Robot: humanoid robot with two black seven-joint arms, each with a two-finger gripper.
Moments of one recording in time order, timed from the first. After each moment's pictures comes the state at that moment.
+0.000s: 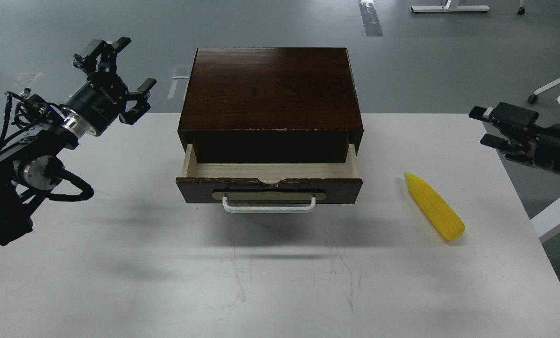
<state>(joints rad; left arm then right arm) -0.85 0.51 -0.46 -0.68 0.12 -0.49 -0.49 0.80 -0.95 0.36 1.00 -1.00 0.49 0.49</state>
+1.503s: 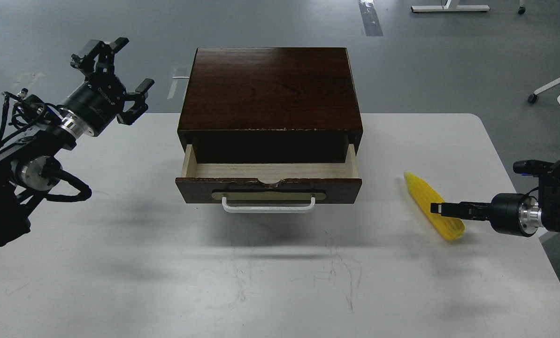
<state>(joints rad) -0.84 0.52 -0.46 -0.68 0.12 -0.49 -0.49 0.80 -0.79 0.04 0.90 -1.34 0.28 0.49</state>
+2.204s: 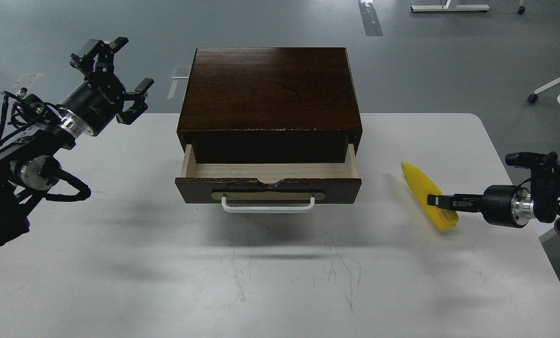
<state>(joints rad) -0.84 0.53 -0.46 -0.69 0.12 -0.49 -0.49 0.89 -0.80 0.02 0.95 -1.34 0.27 0.49</state>
